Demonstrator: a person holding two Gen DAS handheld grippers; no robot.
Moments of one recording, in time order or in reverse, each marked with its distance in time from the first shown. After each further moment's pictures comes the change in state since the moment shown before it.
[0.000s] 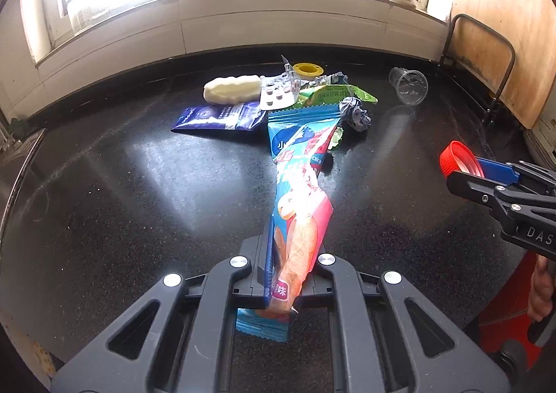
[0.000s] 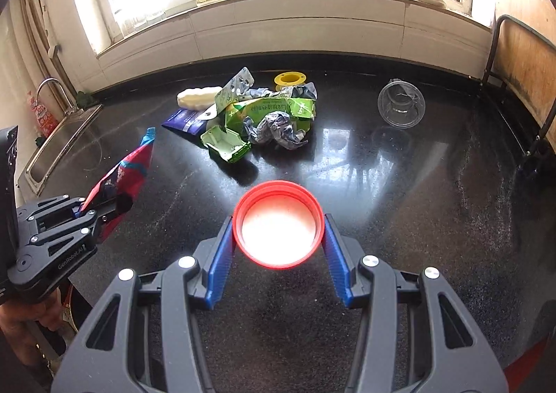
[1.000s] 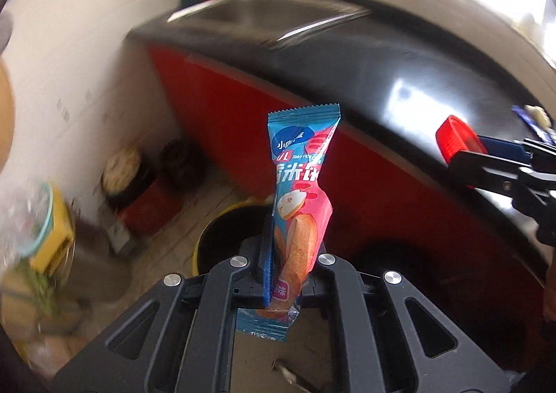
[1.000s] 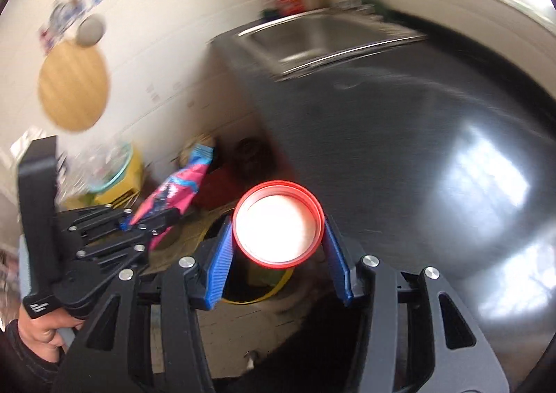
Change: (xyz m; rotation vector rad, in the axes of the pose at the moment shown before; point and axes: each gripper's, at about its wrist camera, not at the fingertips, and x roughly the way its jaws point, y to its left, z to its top) left arm -0.174 0.290 -0.285 -0.731 0.116 0.582; right arm 0.073 0.476 -0.092 -0.731 0.248 0.743
